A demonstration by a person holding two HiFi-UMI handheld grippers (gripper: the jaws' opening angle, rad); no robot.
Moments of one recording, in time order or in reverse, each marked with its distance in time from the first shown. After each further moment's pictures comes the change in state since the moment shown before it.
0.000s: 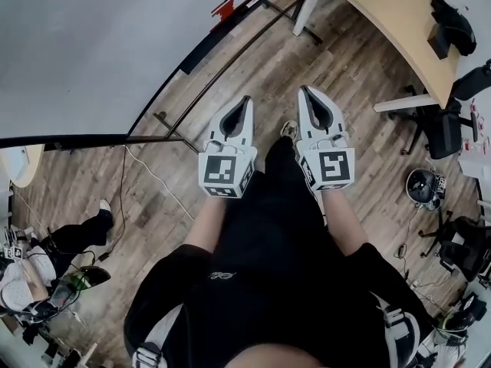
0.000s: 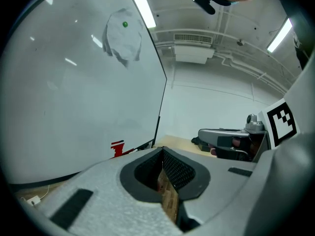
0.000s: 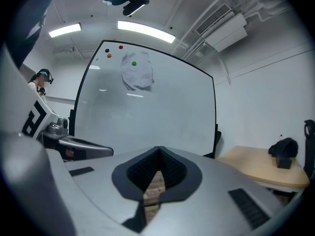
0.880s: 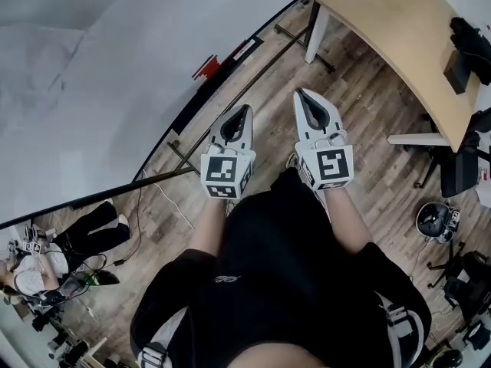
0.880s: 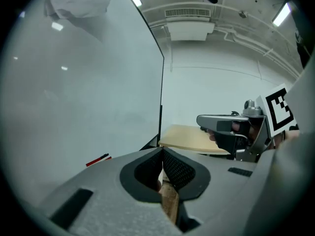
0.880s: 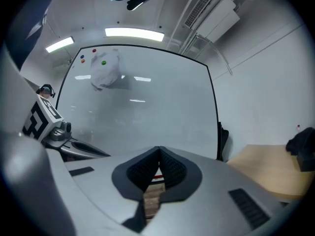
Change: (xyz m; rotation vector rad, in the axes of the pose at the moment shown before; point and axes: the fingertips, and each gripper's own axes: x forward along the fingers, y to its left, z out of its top) left arm 0.214 0.008 0.031 0.120 0.157 0.068; right arm 0.146 -0.171 0.009 0.072 -0.042 0.100
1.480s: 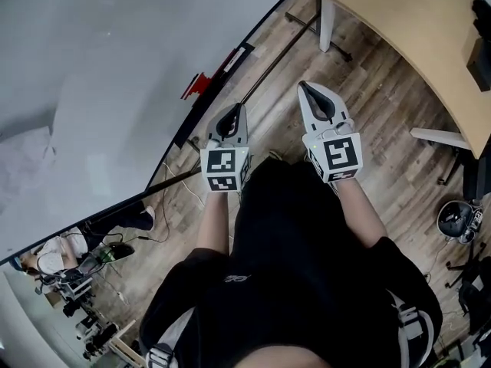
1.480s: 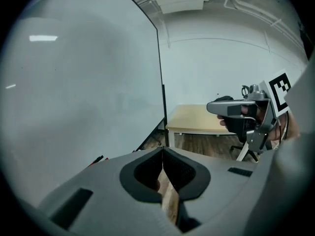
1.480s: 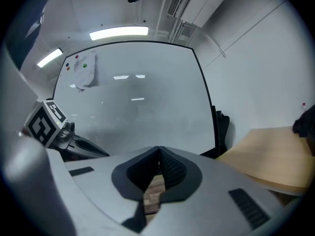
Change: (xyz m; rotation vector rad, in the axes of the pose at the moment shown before) left arm 0.100 -0.002 -0.011 0.124 0.237 0.101; right arm 0.039 -0.112 -0.043 0.121 0.062 0.059
